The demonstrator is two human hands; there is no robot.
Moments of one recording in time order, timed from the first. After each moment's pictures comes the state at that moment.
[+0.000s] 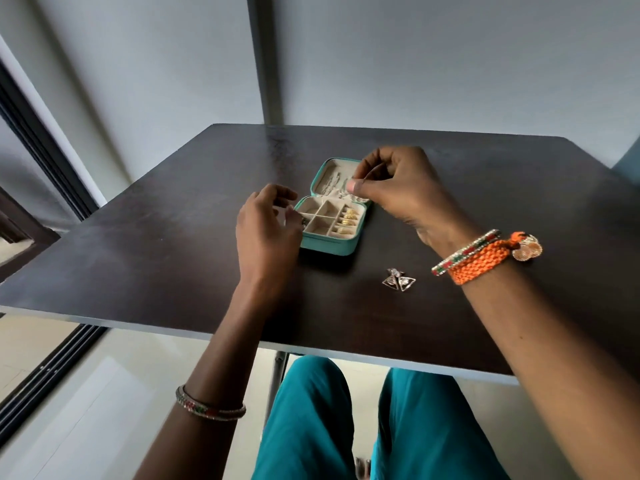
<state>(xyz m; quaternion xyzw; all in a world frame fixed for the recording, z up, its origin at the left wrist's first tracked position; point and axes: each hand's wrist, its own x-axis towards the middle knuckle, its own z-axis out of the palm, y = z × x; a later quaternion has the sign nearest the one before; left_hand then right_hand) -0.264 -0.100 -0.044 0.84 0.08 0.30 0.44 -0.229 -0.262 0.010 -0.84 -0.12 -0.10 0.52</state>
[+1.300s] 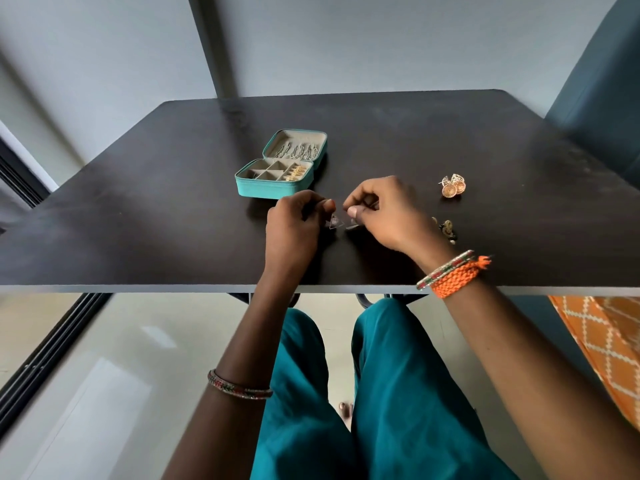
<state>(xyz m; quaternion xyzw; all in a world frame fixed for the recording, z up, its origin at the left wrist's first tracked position) -0.304 -0.180 -0.067 0.85 -0.02 0.18 0.50 -0.294 -0.322 -0.047 -0.91 -0.06 -0.09 0.39</state>
